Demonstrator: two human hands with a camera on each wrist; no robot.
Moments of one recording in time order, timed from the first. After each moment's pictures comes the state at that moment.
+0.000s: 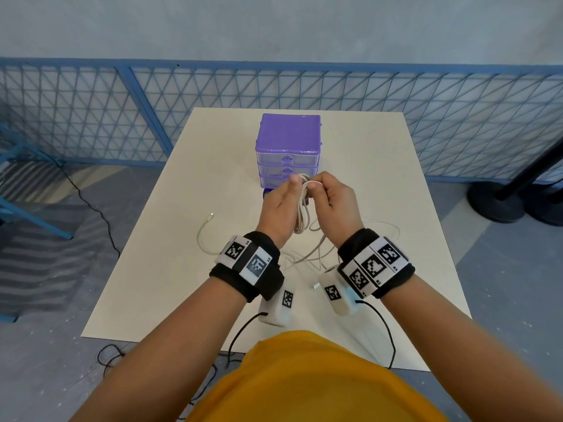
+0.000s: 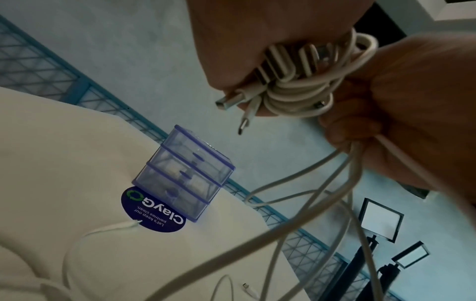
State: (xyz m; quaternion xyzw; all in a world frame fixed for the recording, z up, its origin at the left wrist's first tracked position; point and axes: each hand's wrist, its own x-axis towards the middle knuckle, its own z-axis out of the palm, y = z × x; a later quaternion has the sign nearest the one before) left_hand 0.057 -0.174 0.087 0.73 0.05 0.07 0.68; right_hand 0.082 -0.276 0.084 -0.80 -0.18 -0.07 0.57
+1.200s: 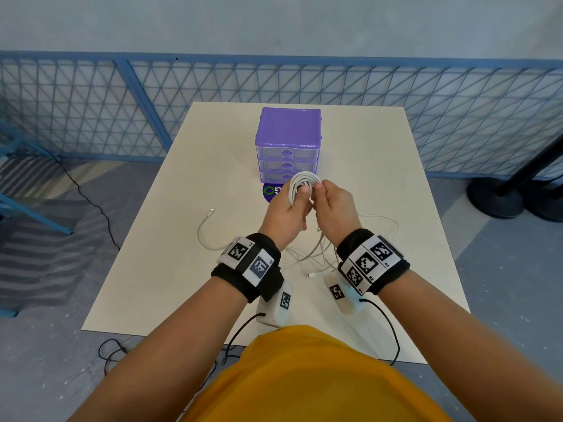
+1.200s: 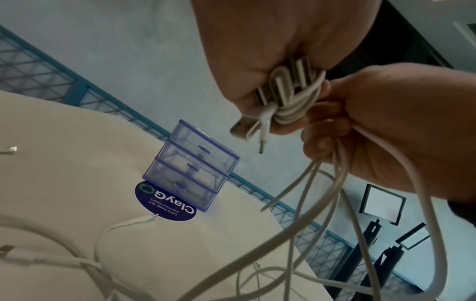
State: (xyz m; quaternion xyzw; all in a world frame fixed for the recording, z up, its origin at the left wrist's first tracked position) left_hand 0.051 -0.177 0.072 0.78 0.05 0.04 0.62; right_hand 0.081 -0.278 0.066 -0.84 -0.09 0.00 0.54
